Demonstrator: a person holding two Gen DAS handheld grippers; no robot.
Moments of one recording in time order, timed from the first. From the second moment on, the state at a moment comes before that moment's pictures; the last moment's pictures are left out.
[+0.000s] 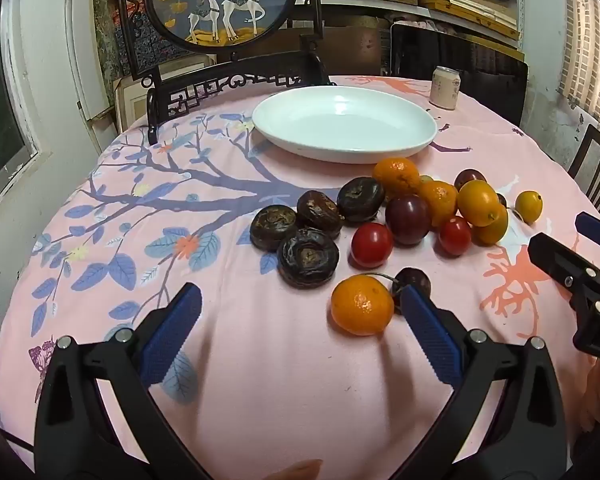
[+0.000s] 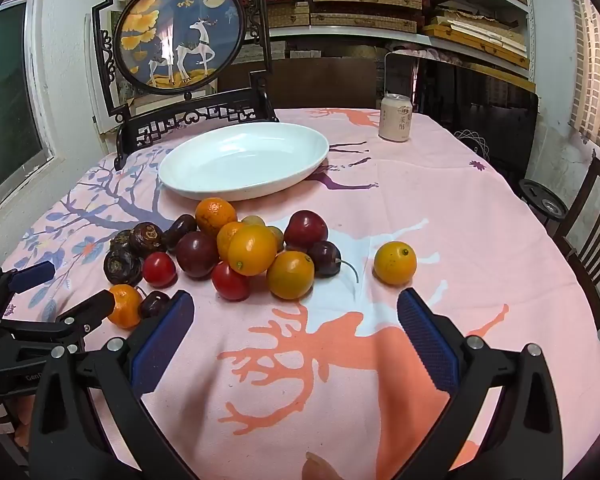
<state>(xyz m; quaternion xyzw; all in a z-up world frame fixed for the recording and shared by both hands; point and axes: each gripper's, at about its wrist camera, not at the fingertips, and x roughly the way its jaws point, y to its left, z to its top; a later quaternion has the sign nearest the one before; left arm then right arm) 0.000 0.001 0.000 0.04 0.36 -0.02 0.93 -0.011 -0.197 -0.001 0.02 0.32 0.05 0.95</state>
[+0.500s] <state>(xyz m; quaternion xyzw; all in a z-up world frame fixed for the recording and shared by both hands) -0.001 -0.002 0.001 0.04 0.37 -0.02 0.93 -0.011 -0.197 0.000 0.02 0.32 0.06 0.95</state>
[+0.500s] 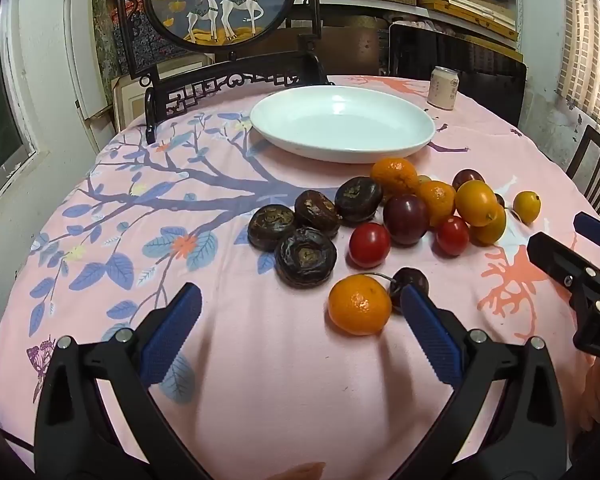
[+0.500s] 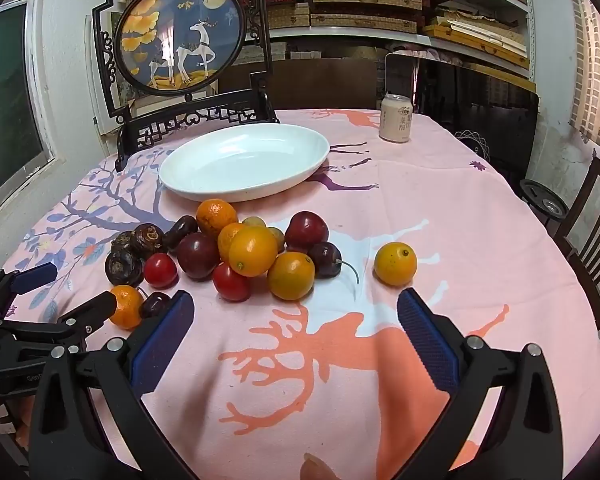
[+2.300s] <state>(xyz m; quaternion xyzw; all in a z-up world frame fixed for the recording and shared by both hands) 0.001 -0.001 -0.008 0.04 0.38 -0.02 0.93 -0.012 -0.198 0.002 0.03 0.32 0.06 0.94</state>
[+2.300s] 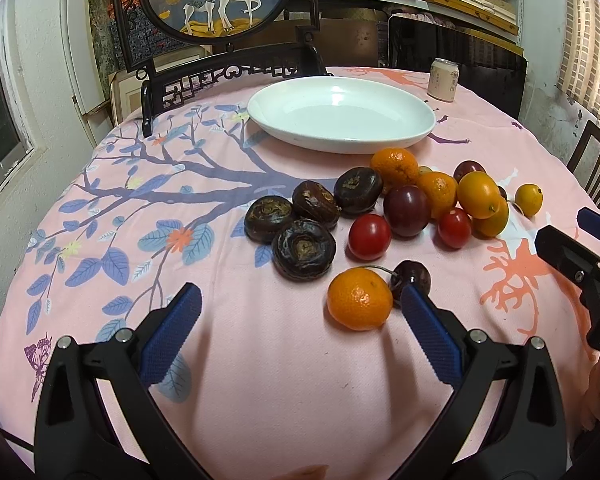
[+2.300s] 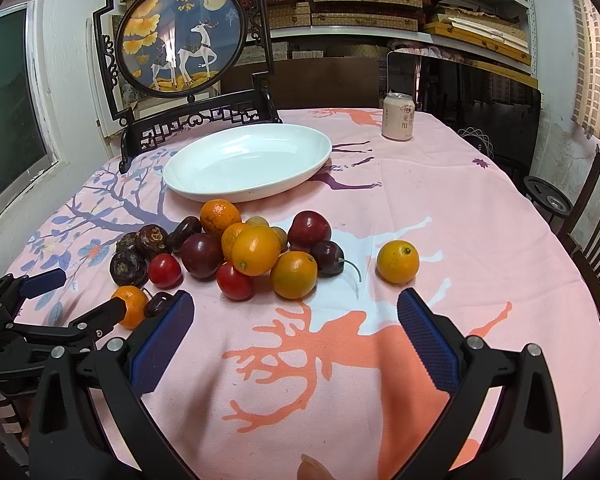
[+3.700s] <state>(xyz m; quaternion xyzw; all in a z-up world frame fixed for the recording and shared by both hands) 0.011 -0.023 -0.027 0.09 0.44 -0.11 0.88 0.000 -0.243 -0.054 -0.06 0.46 0.13 0.88</state>
